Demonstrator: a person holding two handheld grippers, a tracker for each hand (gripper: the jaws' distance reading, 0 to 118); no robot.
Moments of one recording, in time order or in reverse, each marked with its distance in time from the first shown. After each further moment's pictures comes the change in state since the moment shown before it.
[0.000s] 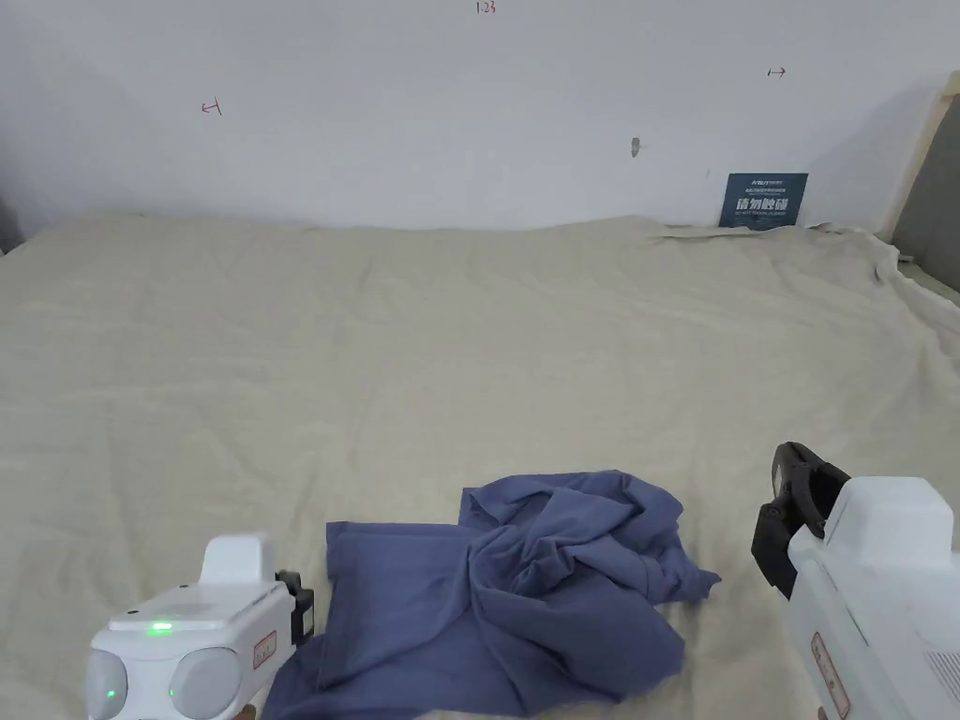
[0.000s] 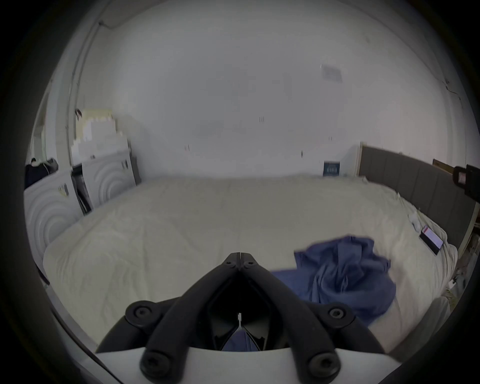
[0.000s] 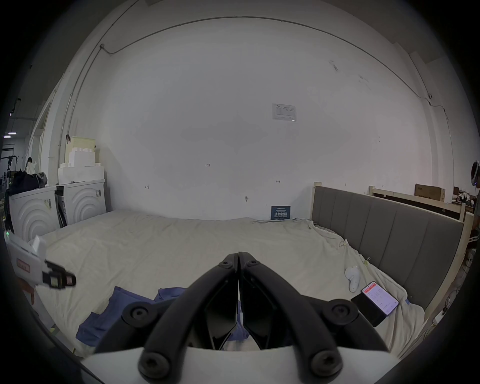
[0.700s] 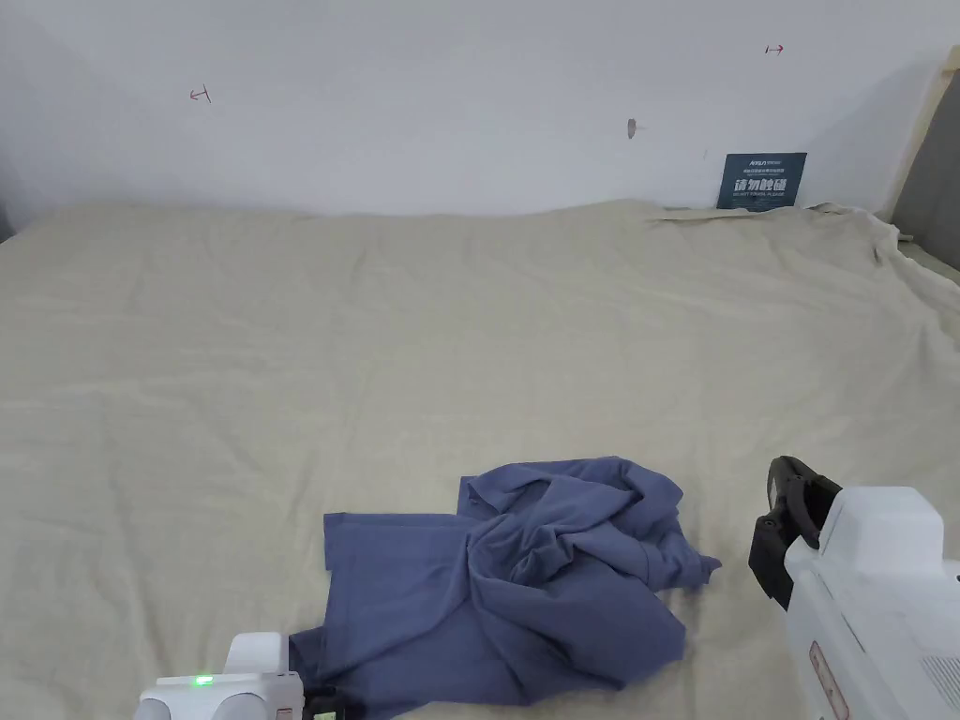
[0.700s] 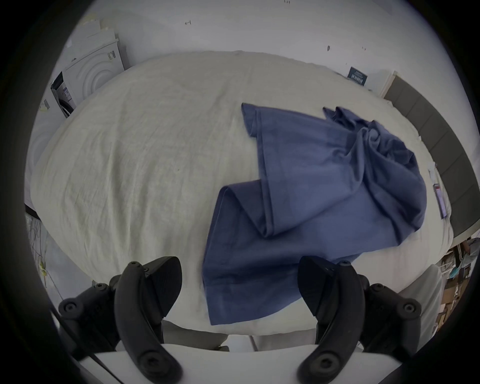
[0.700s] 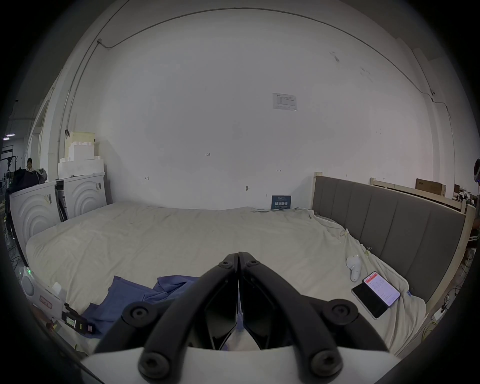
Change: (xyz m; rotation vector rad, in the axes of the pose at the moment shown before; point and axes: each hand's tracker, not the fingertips) left arm -0.006 -0.067 -0.057 -0.316 0.057 0.007; right arm 0.003 -0.017 -0.003 -0.061 0.006 -0.003
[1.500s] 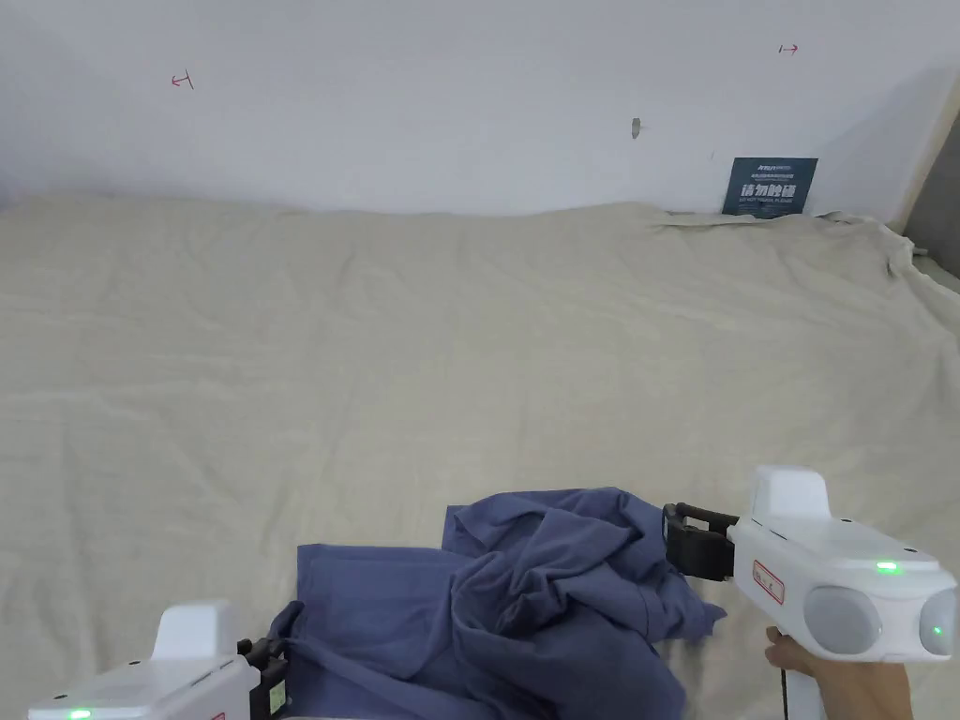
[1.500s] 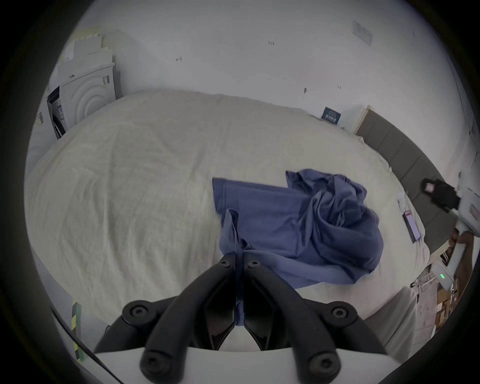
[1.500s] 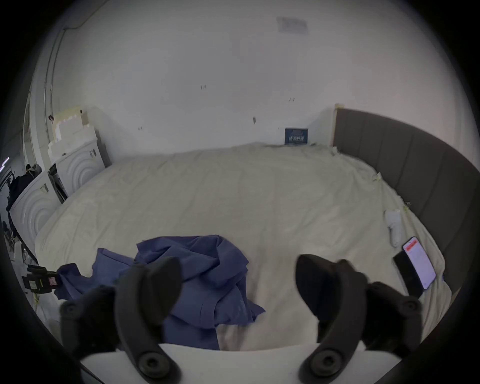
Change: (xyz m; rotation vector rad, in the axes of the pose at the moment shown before) left arm -0.002 0.052 0.056 0.267 -0.159 0.026; right arm 0.031 -0.040 -0.191 -0.466 0.123 -0.074
